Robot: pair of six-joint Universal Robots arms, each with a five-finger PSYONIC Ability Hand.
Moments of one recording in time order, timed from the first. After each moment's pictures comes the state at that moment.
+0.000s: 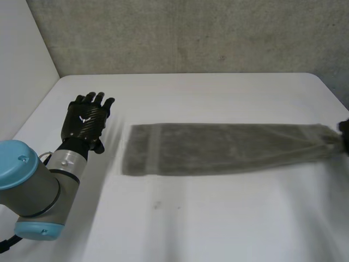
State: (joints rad) left arm 4.39 -1.91 -1.90 3.85 -1.52 3.52; right arm 1.43 -1.05 1.58 -0.28 1.54 2.35; left_hand 0.17 0.16 0.17 0.17 0.03; right_hand 0.93 1.17 1.19 1.19 0.98
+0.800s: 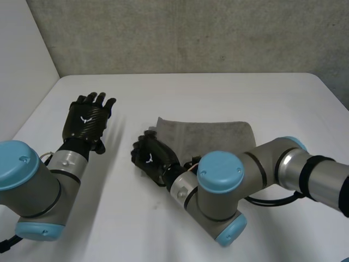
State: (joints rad) left arm 4.38 -1.92 -1.90 3.85 -1.52 3.52; right arm 2.37 -0.71 1.25 -0.43 1.32 2.19; left_hand 0.17 0.16 0.17 0.17 0.03; right_hand 0.43 0.57 0.58 0.58 0.42
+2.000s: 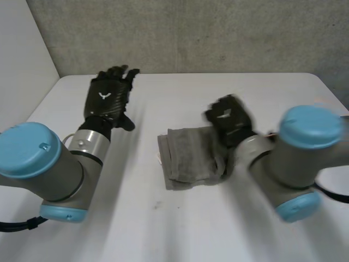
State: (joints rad) left arm 4.23 -1.94 -1.70 3.81 -1.60 3.26; right arm 2.11 -1.06 1.49 -0.34 1.44 2.41; left_hand 0.17 0.17 0.17 0.17 0.03; right_hand 0.95 1.17 1.19 1.19 0.99
